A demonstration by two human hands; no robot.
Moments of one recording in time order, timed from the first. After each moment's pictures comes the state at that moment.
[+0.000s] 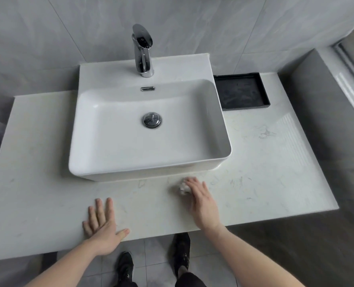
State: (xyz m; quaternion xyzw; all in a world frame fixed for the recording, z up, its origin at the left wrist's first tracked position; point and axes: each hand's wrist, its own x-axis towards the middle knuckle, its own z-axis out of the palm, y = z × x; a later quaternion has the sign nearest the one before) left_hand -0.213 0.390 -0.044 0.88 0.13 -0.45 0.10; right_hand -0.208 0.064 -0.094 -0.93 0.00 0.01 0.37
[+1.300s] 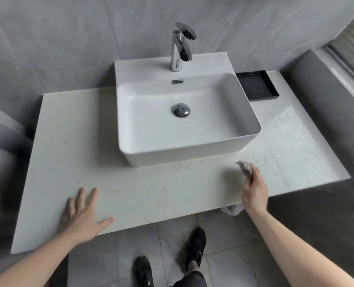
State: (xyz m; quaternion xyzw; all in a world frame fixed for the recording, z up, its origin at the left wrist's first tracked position) left_hand -0.211 0.597 -0.049 0.94 0.07 -0.33 0.05; right_hand -0.251 0.087 -0.058 -0.88 0.33 -0.10 0.34
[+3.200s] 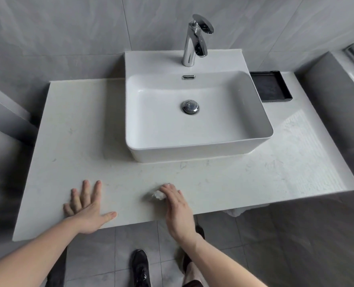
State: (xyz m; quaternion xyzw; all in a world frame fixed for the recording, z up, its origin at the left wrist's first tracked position) left_hand -0.202 0.587 -0.032 0.88 0.10 -0.46 0.06; right_hand -0.268 0.307 -0.079 -0.91 0.02 0.03 0.41
